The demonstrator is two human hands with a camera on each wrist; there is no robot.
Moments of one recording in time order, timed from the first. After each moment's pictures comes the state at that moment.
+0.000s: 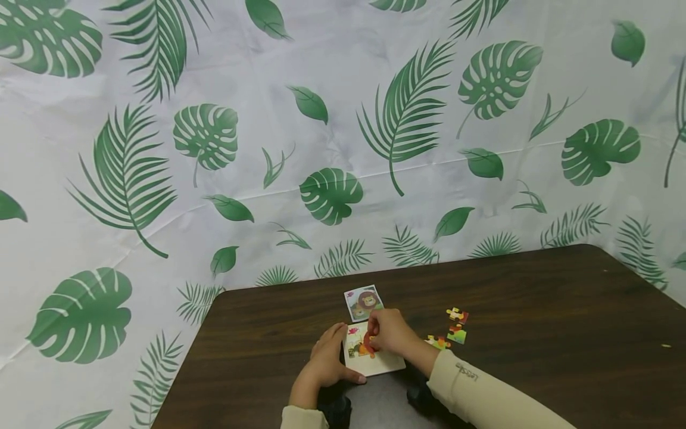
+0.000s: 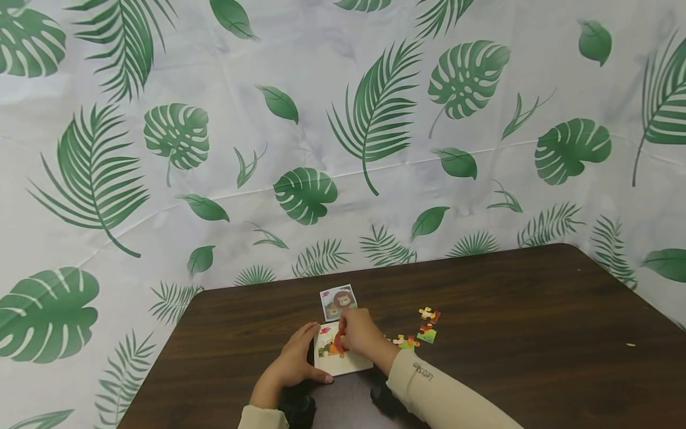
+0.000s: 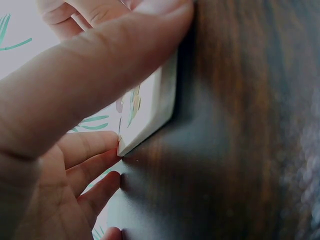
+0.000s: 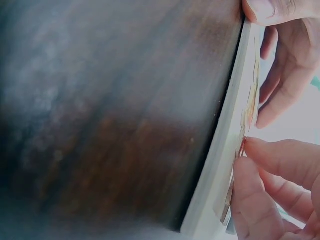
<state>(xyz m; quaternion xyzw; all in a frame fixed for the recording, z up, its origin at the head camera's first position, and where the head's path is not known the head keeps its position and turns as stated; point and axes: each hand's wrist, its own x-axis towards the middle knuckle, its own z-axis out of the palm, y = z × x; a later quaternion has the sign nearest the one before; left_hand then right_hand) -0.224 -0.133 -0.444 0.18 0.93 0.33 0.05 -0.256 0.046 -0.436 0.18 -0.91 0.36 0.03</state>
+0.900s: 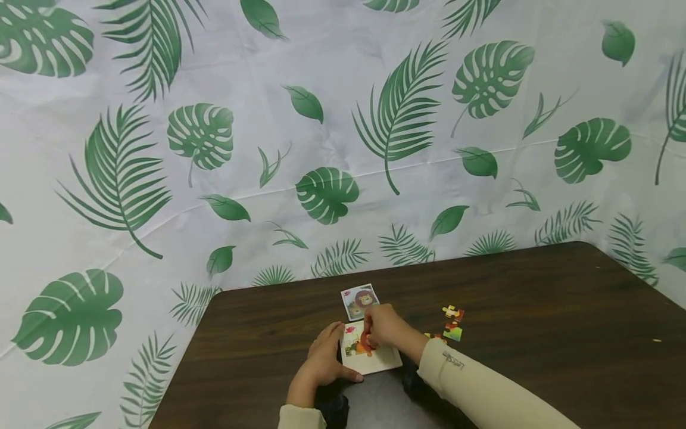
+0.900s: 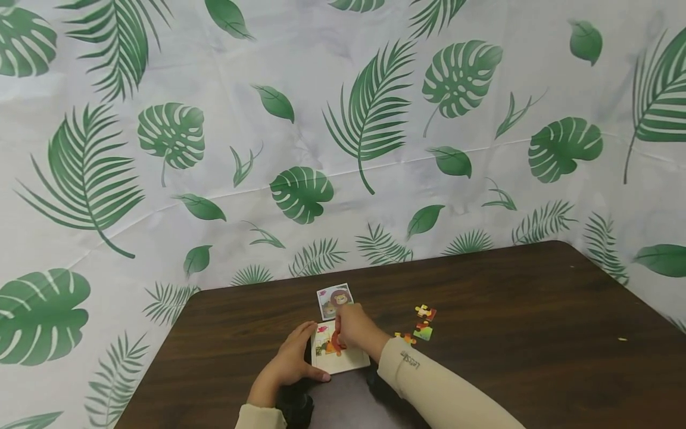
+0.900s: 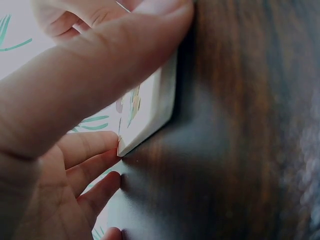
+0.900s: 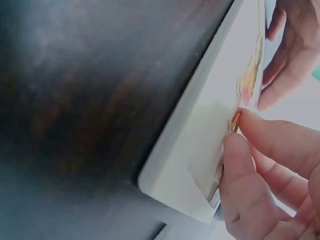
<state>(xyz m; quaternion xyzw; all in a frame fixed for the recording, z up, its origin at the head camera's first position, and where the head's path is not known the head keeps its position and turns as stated) -0.225 -0.133 -0.447 0.18 0.93 0.33 0.05 -0.260 0.044 -0.426 0.18 -0.93 0.32 -0.01</state>
